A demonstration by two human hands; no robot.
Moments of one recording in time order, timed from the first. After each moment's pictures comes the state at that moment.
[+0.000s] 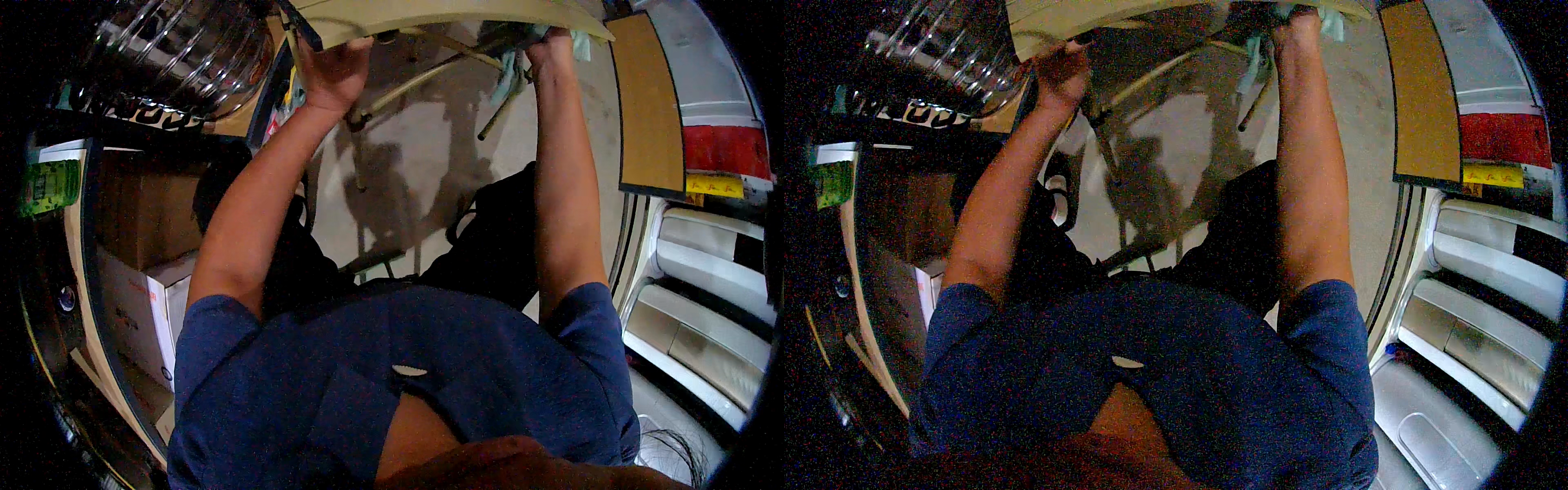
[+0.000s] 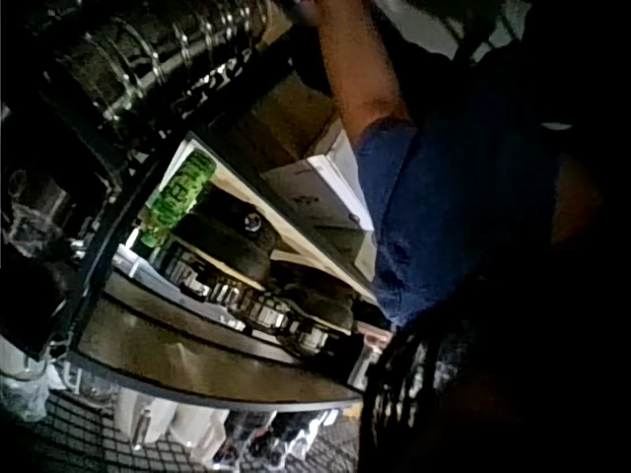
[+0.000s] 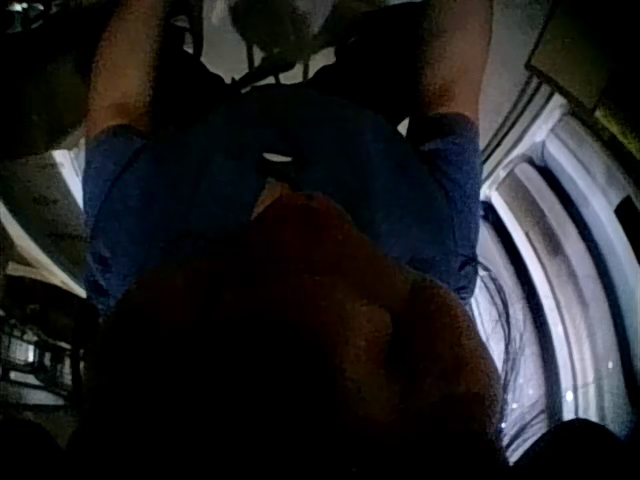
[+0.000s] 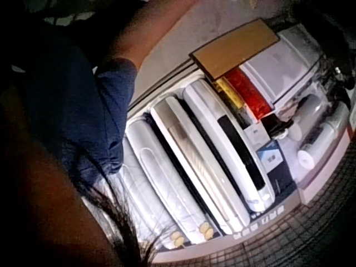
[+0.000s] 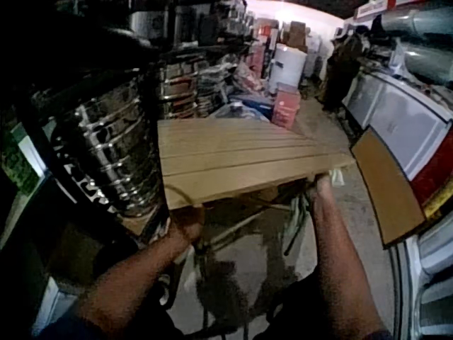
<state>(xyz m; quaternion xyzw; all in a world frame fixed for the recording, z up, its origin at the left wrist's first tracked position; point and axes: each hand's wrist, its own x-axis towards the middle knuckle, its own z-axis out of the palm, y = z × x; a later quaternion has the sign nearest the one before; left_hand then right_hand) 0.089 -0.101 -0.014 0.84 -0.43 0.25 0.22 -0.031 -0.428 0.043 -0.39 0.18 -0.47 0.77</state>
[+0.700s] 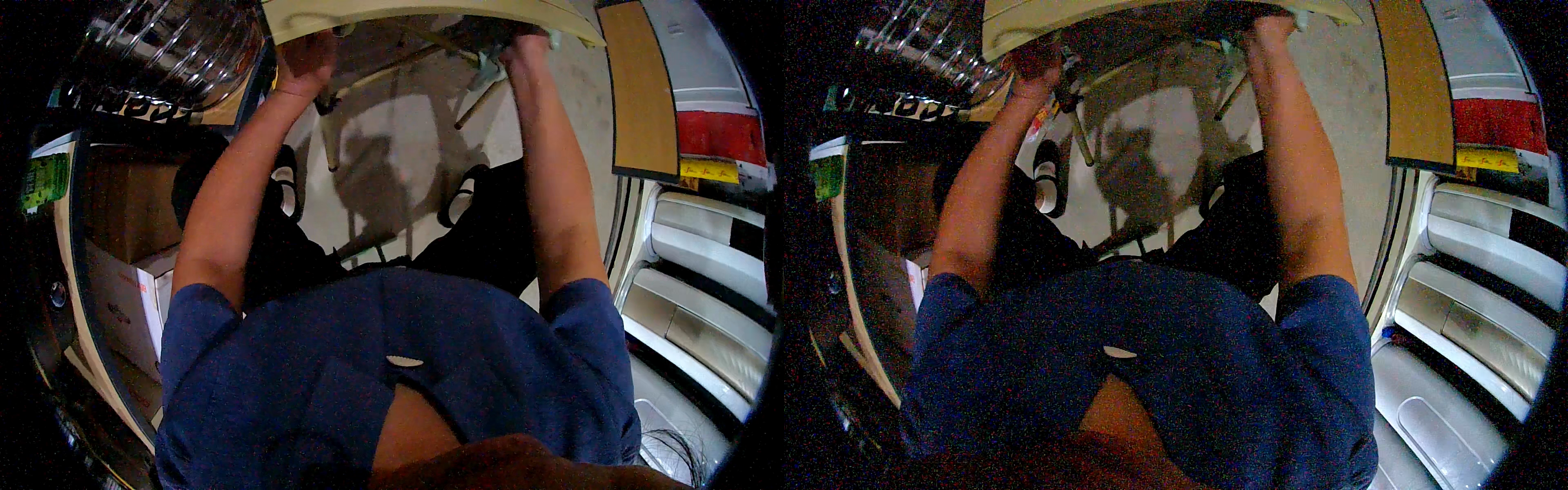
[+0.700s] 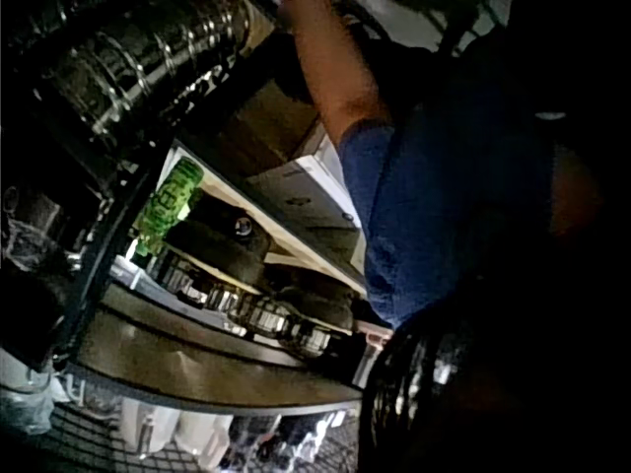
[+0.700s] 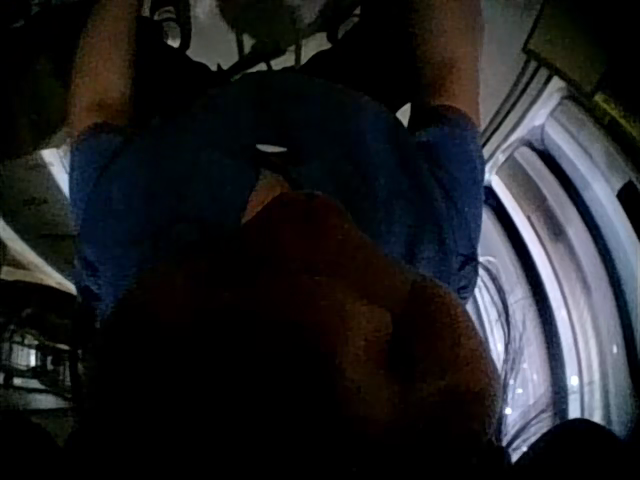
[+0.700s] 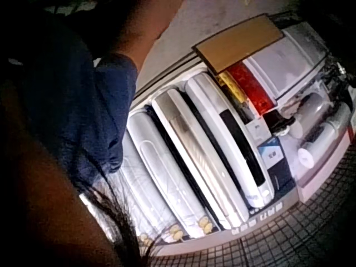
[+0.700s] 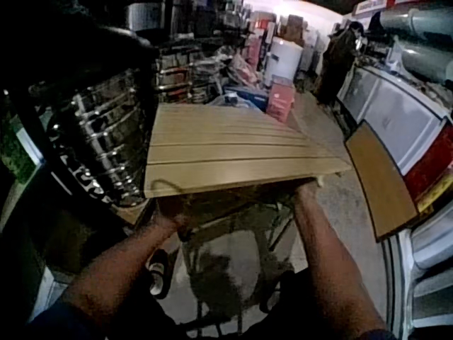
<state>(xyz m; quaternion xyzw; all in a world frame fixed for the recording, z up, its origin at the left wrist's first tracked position) 0.122 -0.082 -0.040 0.76 -0.46 0.41 0.20 -0.050 -0.388 0.013 -0.52 0.27 -0.47 0.65</state>
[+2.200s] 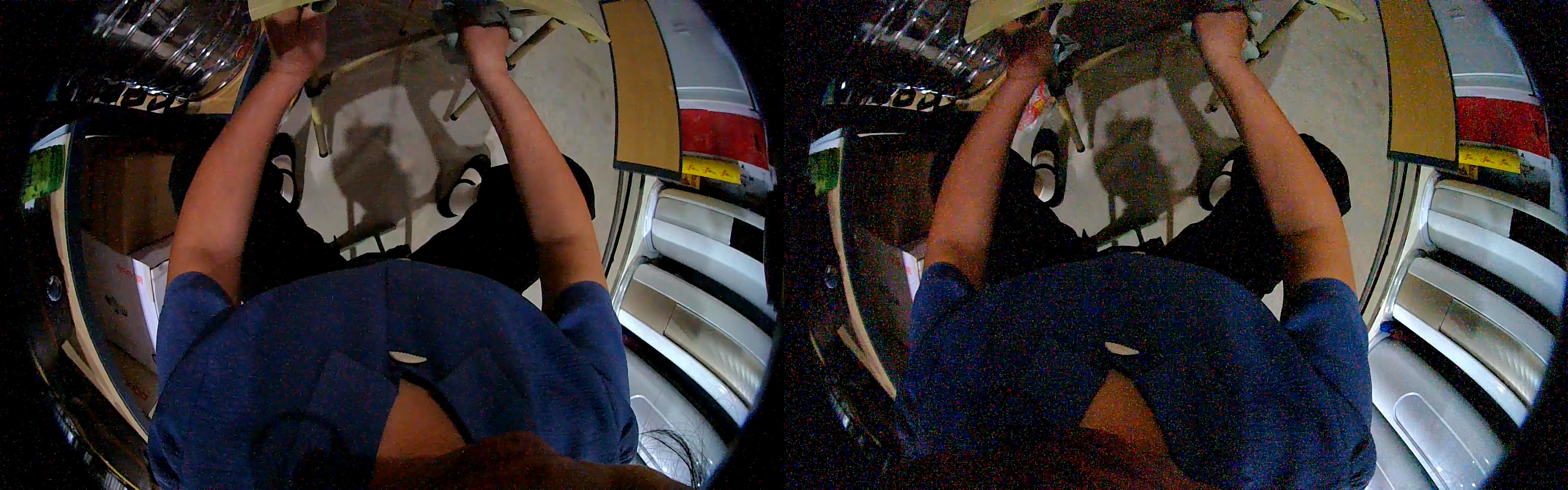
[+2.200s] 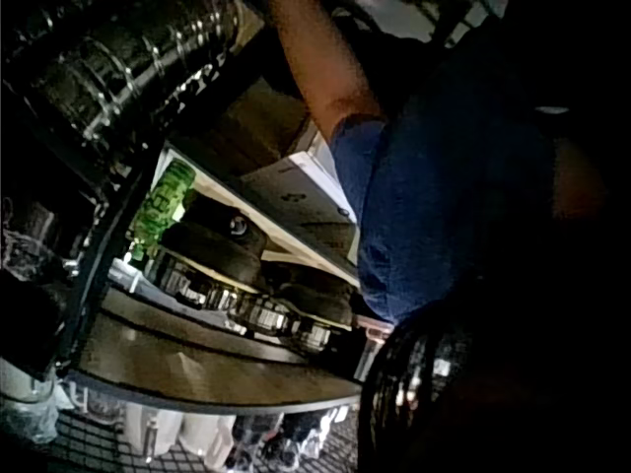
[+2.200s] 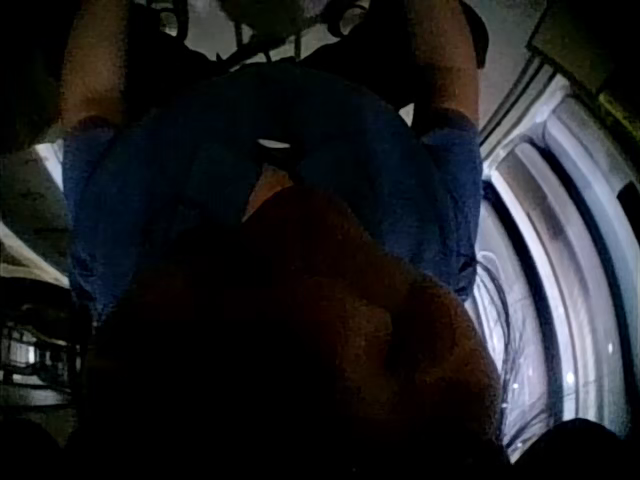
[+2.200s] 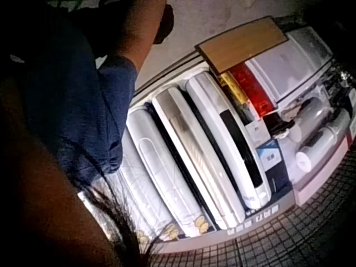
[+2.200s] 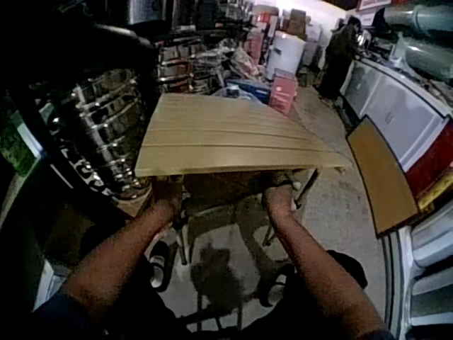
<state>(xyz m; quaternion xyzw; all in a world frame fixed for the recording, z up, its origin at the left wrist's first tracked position) 0.185 -0.070 -0.091 0.90 -0.41 0.12 -0.04 -0.063 -0.300 -0.005 -0.66 0.37 -0.35 0.56</state>
